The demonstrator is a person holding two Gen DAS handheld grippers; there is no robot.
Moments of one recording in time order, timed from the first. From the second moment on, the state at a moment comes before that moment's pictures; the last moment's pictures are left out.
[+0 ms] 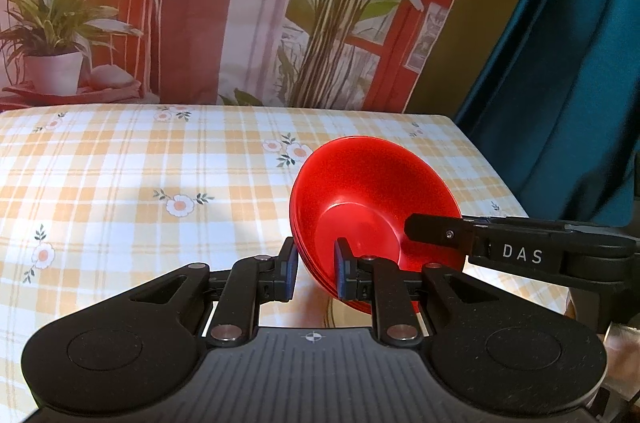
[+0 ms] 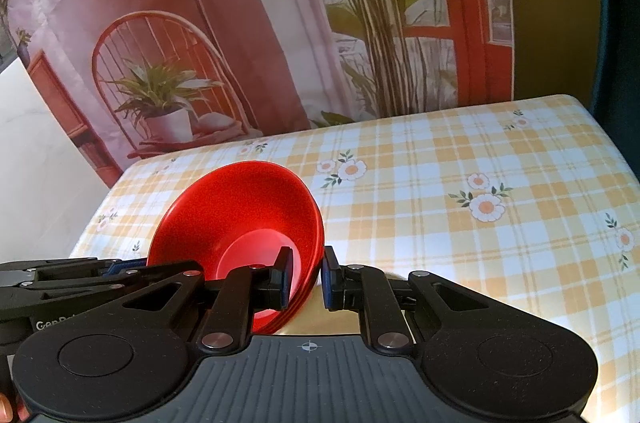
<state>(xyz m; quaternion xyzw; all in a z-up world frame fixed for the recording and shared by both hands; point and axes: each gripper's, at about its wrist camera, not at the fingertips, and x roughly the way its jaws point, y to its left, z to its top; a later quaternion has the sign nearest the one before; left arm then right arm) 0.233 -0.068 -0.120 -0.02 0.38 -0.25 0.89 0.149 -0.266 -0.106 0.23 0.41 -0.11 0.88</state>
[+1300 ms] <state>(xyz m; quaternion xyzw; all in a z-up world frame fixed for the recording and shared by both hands) 0.196 -0.098 -0.143 -0.01 0.41 -0.29 0.87 0.084 -0.280 -0.114 0.24 0.42 -0.15 0.87</state>
